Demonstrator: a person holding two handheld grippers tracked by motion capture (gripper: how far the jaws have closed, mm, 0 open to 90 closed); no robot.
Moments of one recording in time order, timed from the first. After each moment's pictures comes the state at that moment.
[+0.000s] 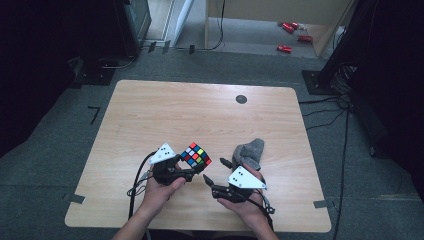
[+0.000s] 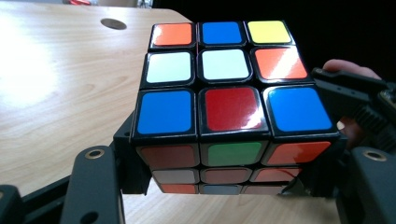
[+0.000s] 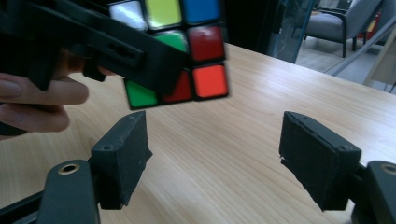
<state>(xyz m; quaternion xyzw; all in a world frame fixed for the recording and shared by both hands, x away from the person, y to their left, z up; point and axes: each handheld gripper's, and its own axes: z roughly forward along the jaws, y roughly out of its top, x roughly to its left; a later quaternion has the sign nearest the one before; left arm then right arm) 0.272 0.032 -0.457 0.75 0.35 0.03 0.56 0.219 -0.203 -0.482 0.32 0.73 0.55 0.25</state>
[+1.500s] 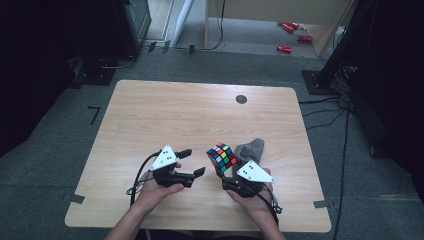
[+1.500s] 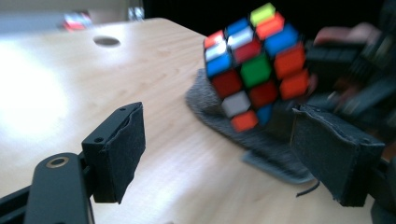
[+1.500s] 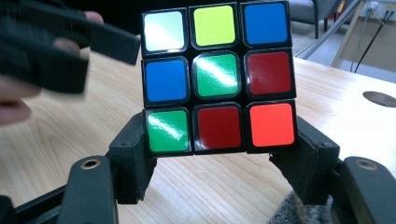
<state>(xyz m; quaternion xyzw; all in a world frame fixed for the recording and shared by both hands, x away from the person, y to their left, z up) 0.268 0.030 -0.464 0.78 0.25 0.12 0.56 0.227 -0.230 -0.474 0.37 0.72 0.53 0.26</state>
